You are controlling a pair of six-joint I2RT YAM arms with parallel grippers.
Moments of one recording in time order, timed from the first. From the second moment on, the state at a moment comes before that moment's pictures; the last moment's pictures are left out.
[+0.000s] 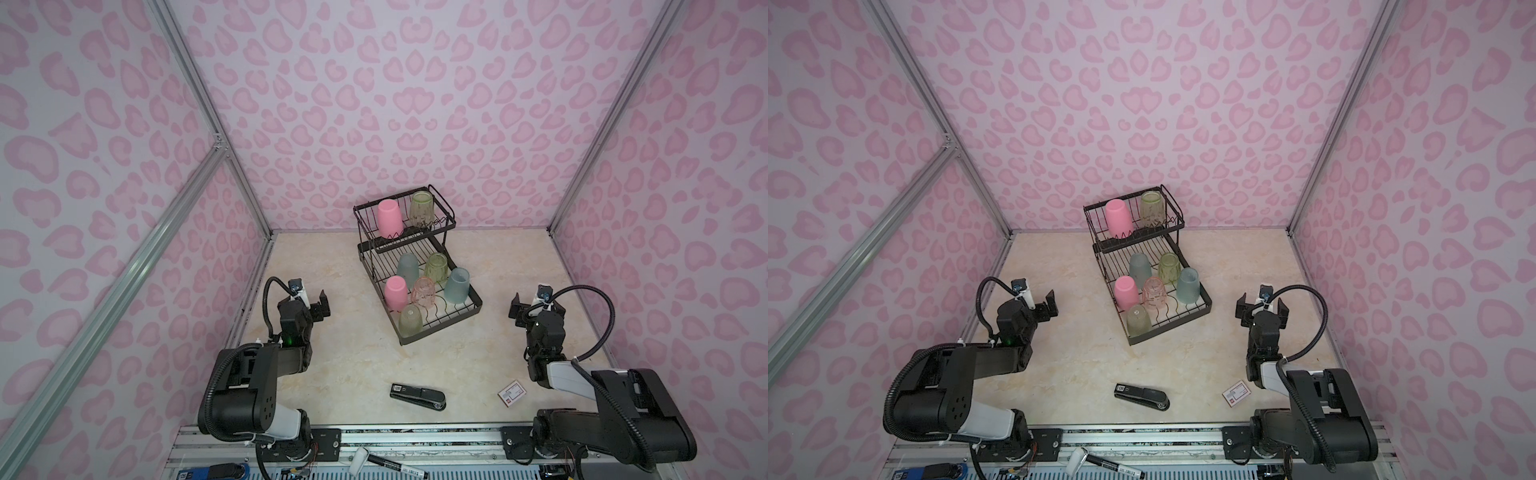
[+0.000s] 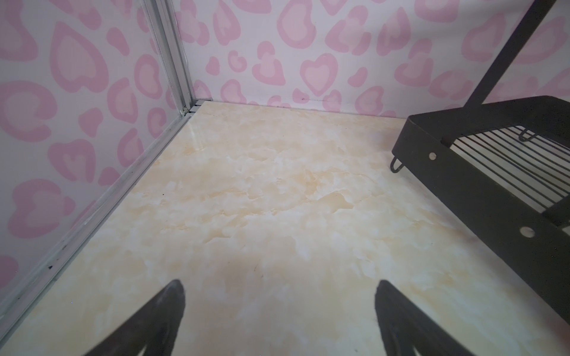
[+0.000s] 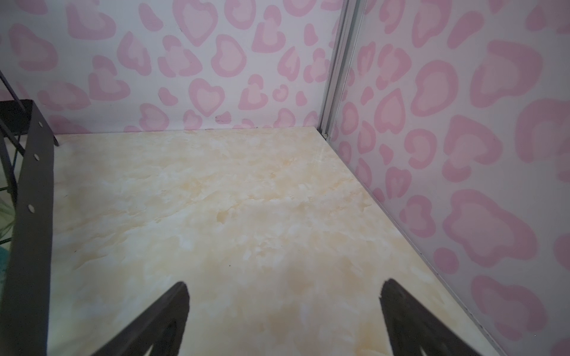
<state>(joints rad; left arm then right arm) 0.02 1.48 0.34 0.84 -0.09 -0.07 0.04 1.33 0.22 0.90 0.32 -0.02</state>
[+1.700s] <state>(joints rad) 0.01 1.48 0.33 0.86 -0.09 -0.06 0.02 1.57 0.32 0.96 0.25 0.03</state>
